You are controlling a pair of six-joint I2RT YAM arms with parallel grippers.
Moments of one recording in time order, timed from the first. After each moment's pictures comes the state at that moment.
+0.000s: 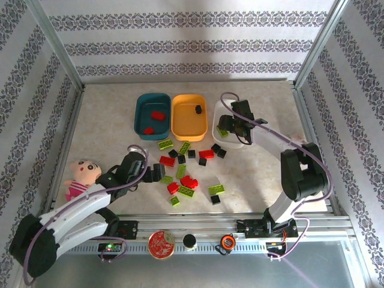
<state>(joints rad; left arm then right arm) -0.57 0.94 0.43 -0.31 -0.05 -0.58 0.32 1.64 1.07 -0.27 0.06 0.47</state>
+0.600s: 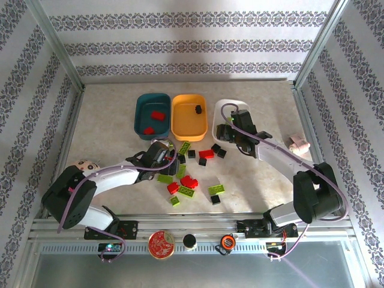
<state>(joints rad) -0.64 1.44 0.64 -0.15 -0.15 -0.47 0.39 1.43 0.90 -0.26 0.06 0.47</state>
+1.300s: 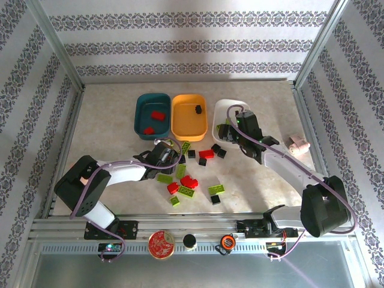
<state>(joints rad) -0.64 1.58 0.67 -0.10 -0.24 -0.42 0.39 1.32 0.85 -0.24 0.05 0.48</state>
